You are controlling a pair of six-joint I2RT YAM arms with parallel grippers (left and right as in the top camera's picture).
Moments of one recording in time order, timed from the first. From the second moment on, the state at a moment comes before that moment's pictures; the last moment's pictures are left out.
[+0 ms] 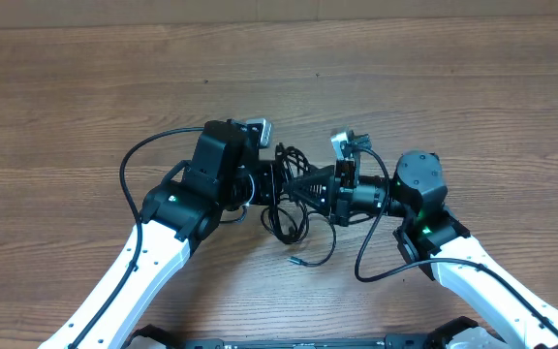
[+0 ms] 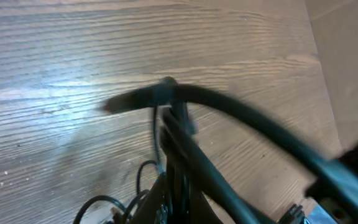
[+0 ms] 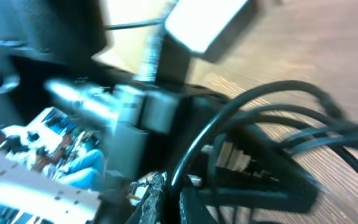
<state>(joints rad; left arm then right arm) -0.47 1.29 0.98 -0.48 0.37 -0.53 0.44 1.27 0.60 0.60 -0.97 0.65</state>
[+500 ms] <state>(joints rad) -0.47 1.29 0.98 -0.69 0.13 -0.74 0.44 1.27 0.60 0.72 -1.09 0.65</state>
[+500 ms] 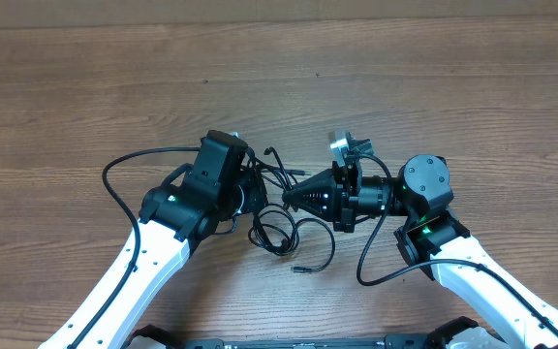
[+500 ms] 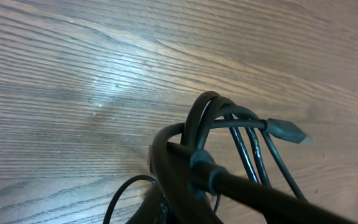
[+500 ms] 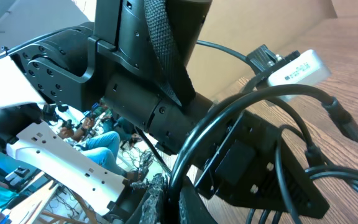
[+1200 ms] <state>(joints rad) -0.46 1.29 0.98 -0.69 0.11 -0.73 0.43 1.27 0.60 0.12 -0.56 0.93</state>
